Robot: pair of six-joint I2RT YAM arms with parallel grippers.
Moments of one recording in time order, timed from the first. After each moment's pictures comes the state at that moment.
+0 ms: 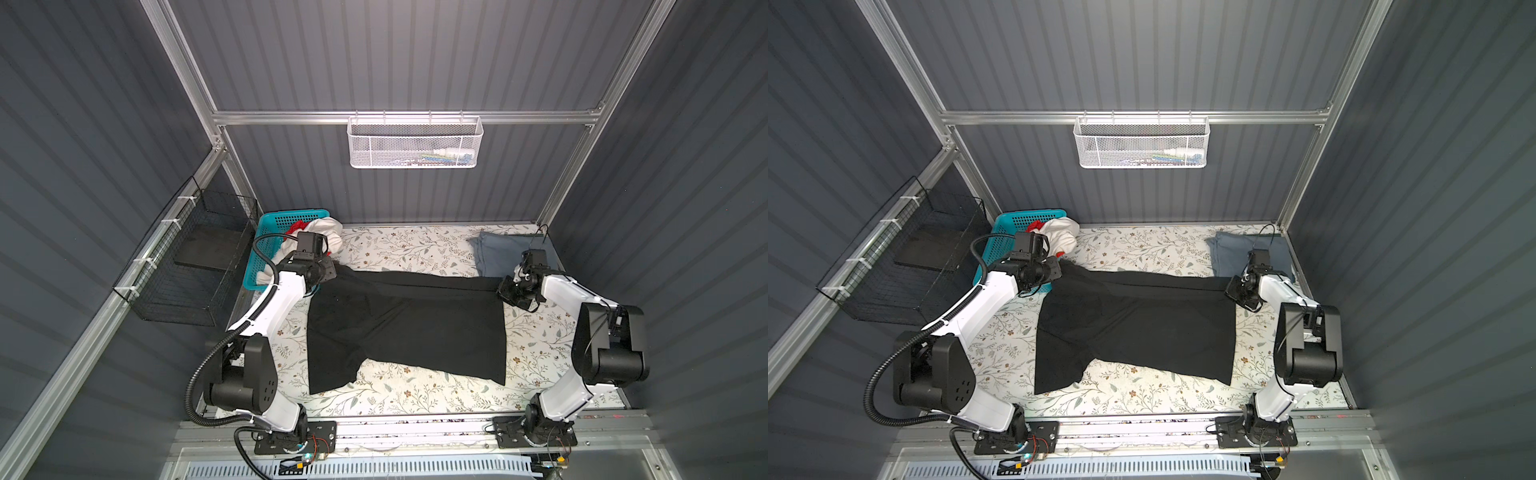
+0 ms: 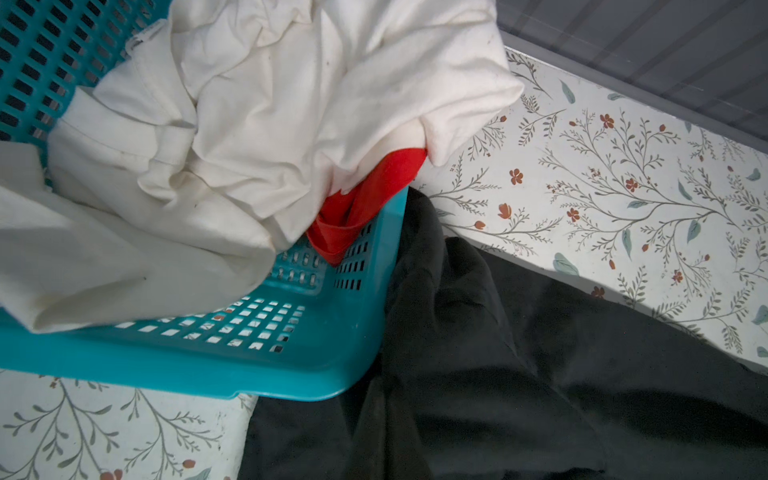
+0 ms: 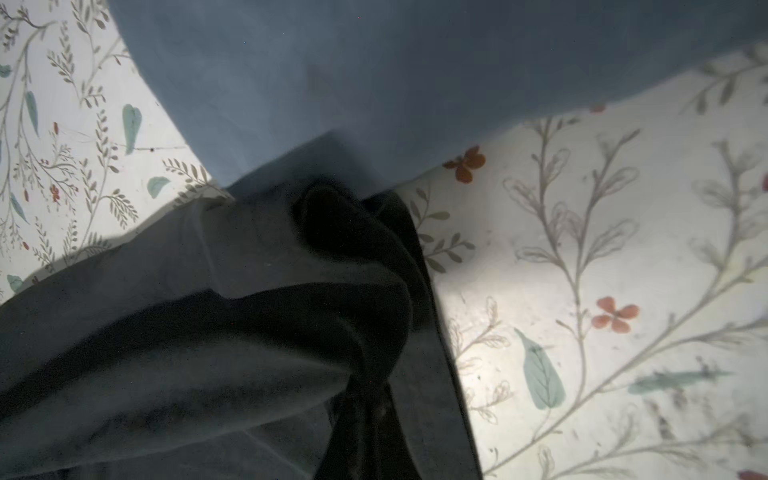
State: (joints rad) left arm -0.17 1.55 1.22 -0.57 -0.11 -0.40; right arm -0.08 1.67 1.02 -0.51 -0.21 0.46
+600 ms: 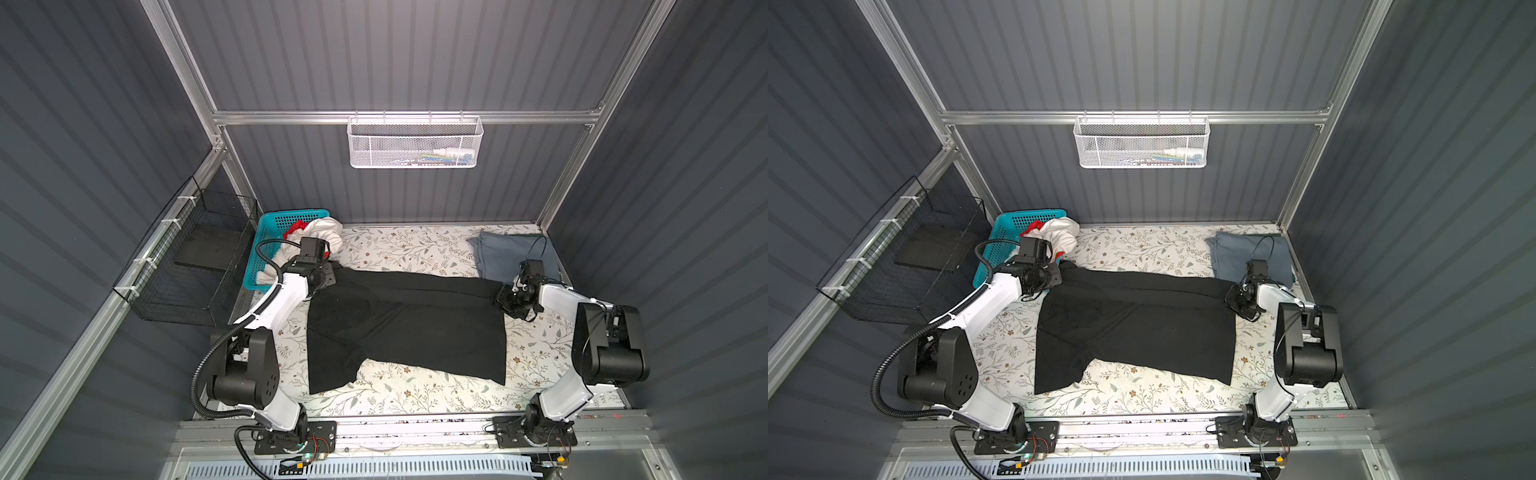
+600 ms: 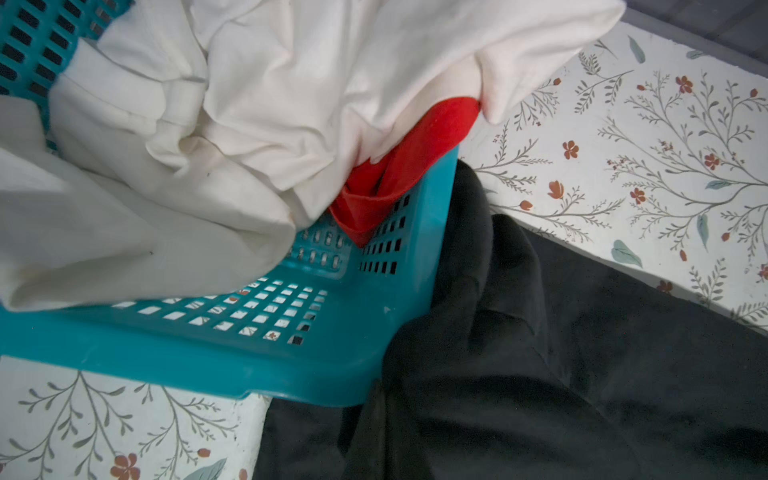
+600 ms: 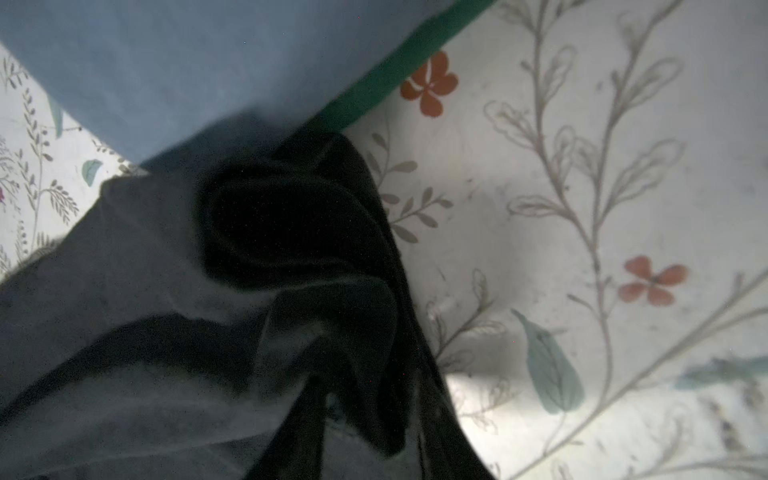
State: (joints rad) left arm -0.17 1.58 1.17 -0.56 -0.16 -0.40; right arm -0.08 1.67 0.92 -0.42 -0.22 0.51
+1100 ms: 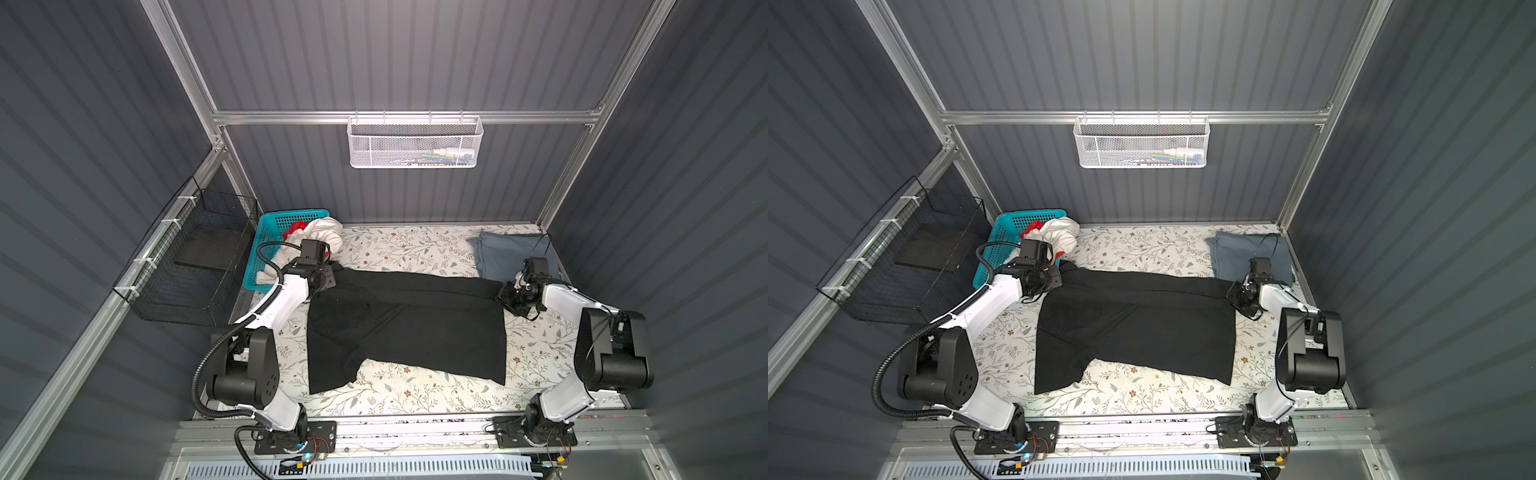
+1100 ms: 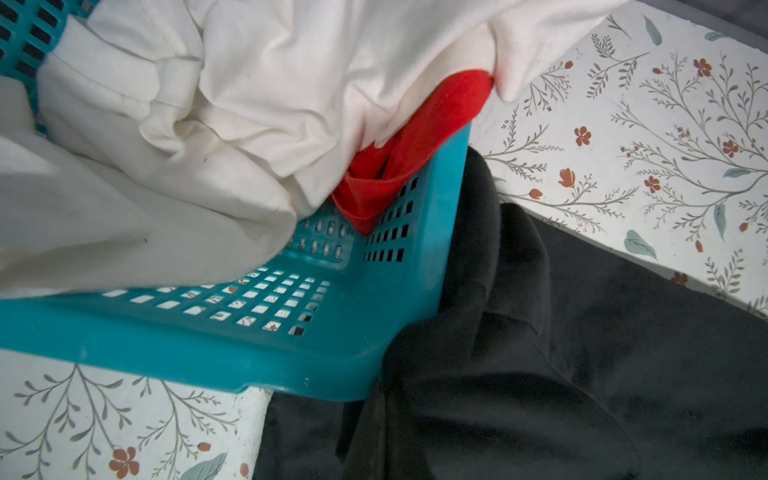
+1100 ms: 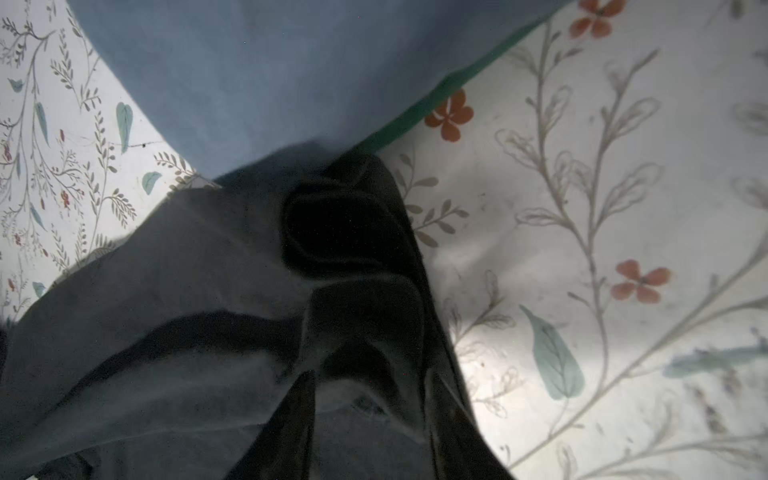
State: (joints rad) left arm -0.17 1.58 1.16 -0.56 -0.15 -0.40; right arm -0.09 1.63 0.92 -0.42 -0.25 0.53
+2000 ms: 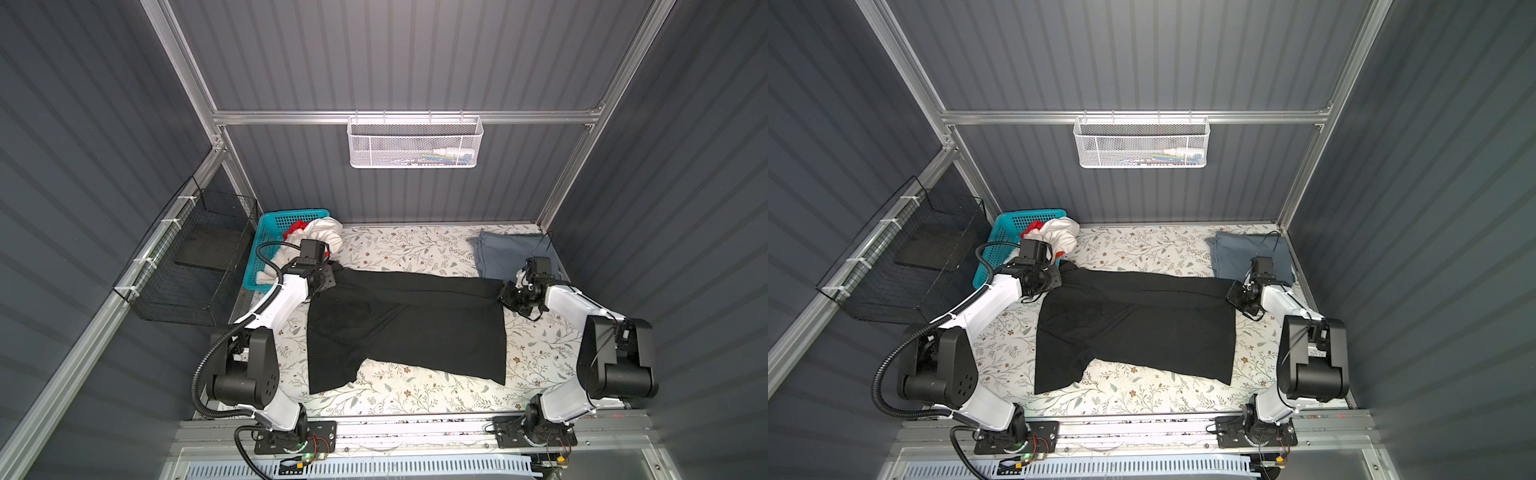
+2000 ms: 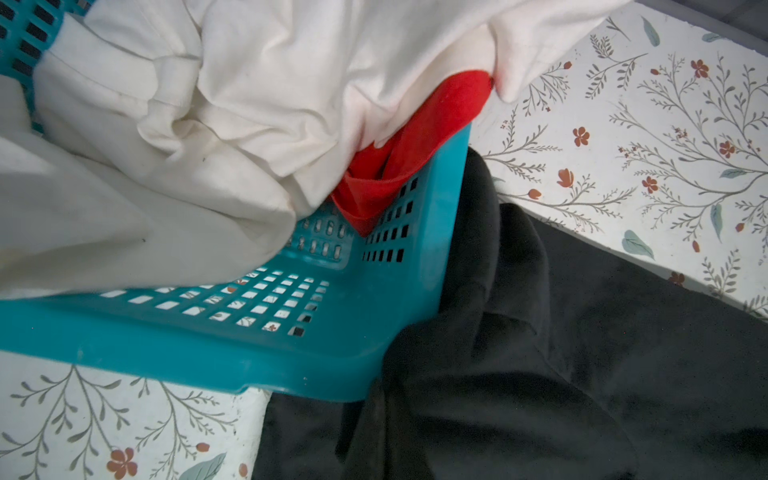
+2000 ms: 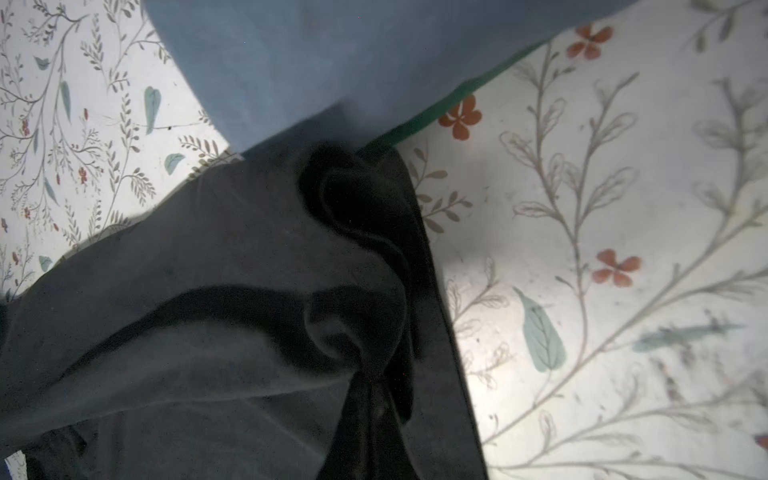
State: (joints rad) left arm -0.17 1.58 1.16 -0.56 -0.15 -0.40; right arm -0.09 1.54 0.91 -0.47 -0.24 0.45
